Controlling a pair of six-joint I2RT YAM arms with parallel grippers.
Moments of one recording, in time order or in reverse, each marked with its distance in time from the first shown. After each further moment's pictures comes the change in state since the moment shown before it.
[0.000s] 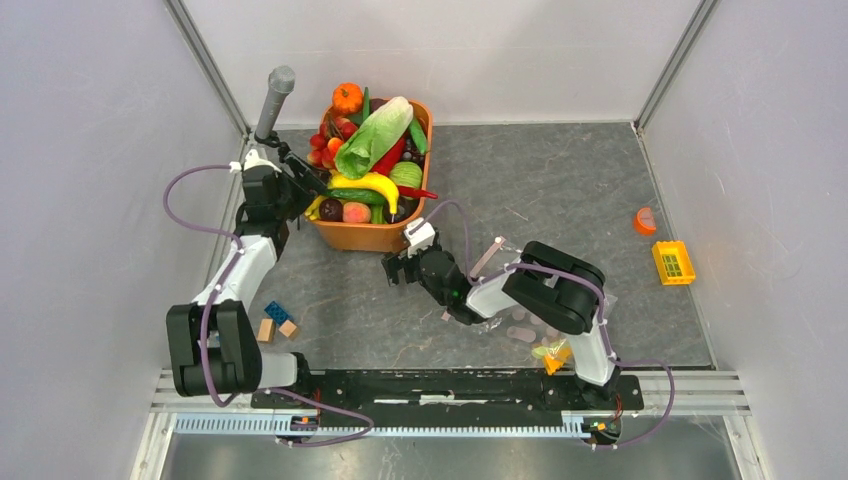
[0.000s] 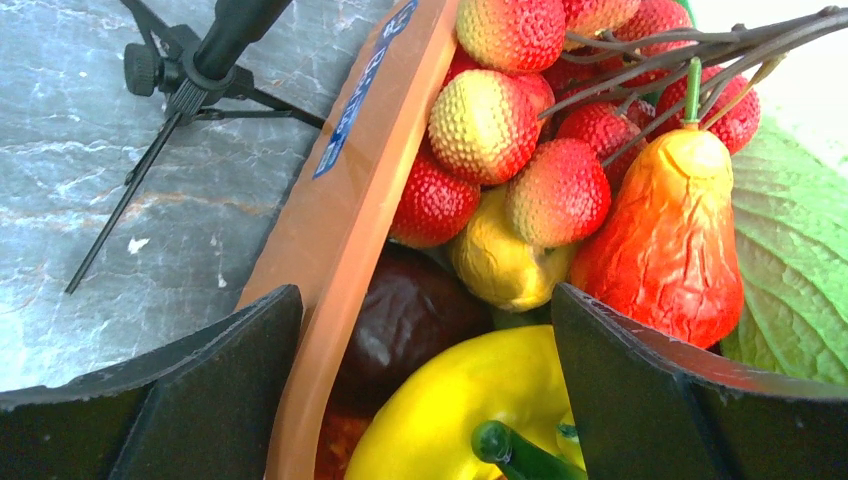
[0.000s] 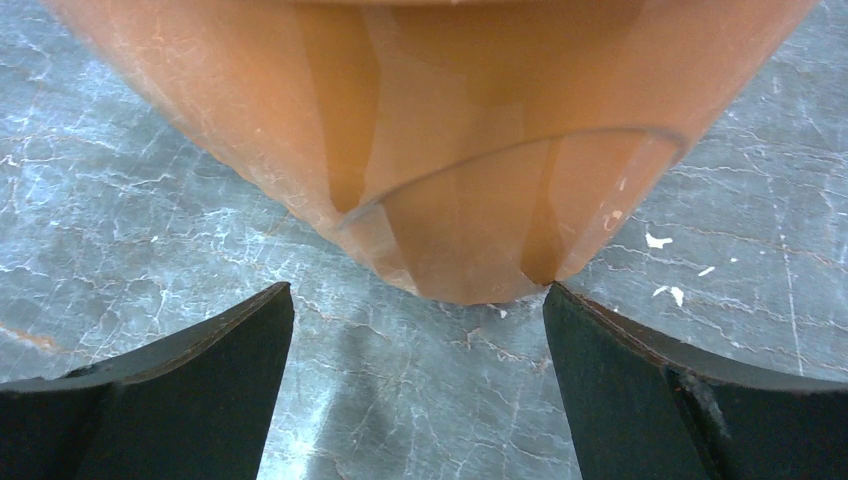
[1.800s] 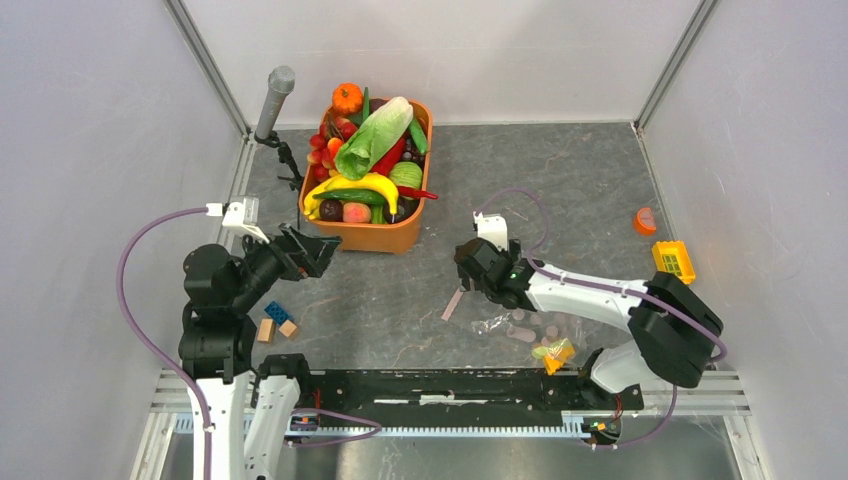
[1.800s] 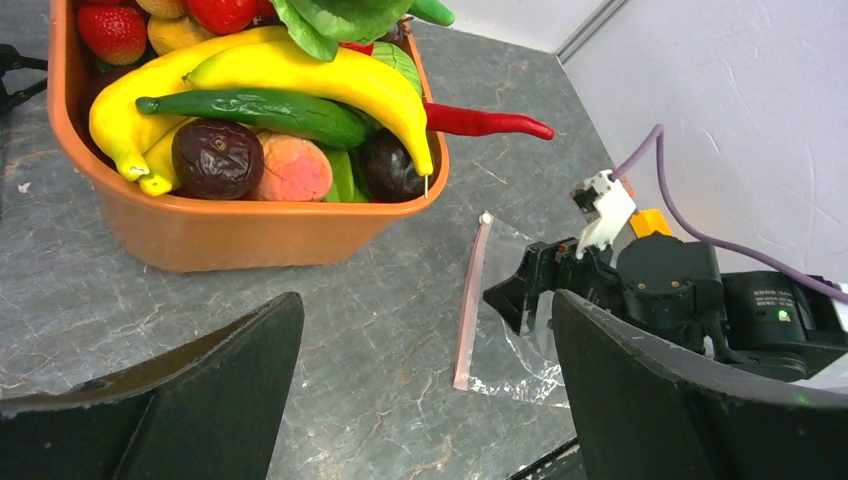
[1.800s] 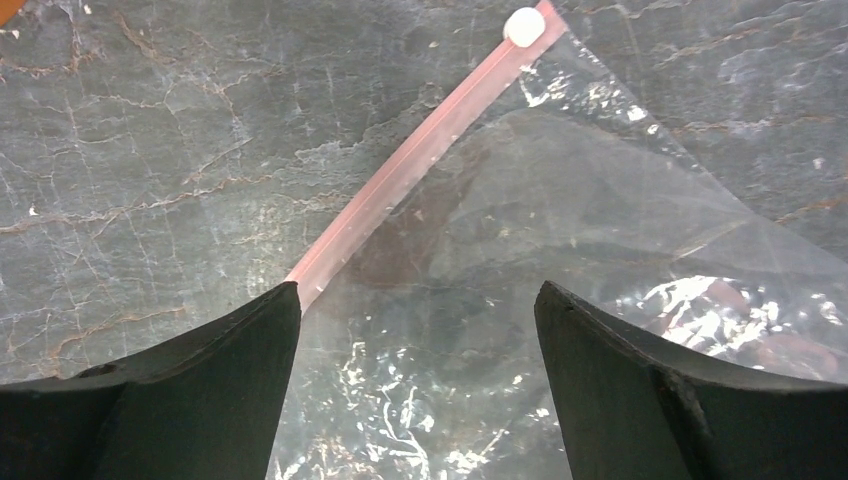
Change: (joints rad) left arm -0.010 -0.861 0.056 -0.710 0.378 0.303; right arm -0.110 -0.604 -0.090 -1.264 0.205 0.451
